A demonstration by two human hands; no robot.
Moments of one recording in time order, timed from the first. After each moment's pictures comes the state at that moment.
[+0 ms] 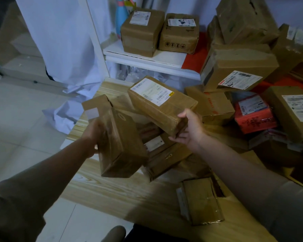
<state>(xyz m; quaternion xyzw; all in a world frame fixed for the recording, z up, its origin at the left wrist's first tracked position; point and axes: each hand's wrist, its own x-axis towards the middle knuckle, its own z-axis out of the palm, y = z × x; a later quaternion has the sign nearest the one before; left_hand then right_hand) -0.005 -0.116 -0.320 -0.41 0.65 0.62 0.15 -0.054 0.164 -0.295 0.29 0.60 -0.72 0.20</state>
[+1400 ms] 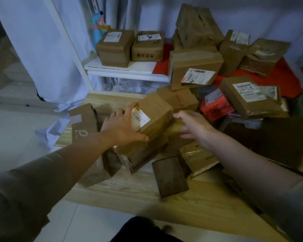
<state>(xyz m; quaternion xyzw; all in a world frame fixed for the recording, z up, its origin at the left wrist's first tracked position) 0.015 0.039 -0.250 0.02 0.99 0.11 0.11 0.015 0.274 -0.239 0.18 0.75 -0.60 0.20</state>
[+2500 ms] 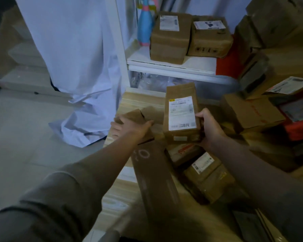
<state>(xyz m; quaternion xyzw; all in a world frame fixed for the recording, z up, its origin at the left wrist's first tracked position) -0.113 -0.169 -0.349 -0.39 0.85 0.31 0.14 -0.095 0.041 -0.297 0.28 0.62 -0.71 0.19</state>
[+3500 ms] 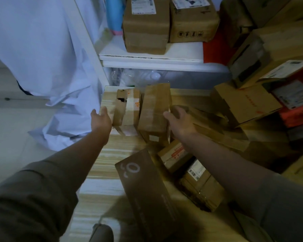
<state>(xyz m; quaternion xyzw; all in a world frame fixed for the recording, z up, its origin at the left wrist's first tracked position) -0.185 -0.224 -0.386 -0.38 0.74 0.55 0.06 -0.140 0.007 -0.339 0.24 0.75 -0.59 0.16</state>
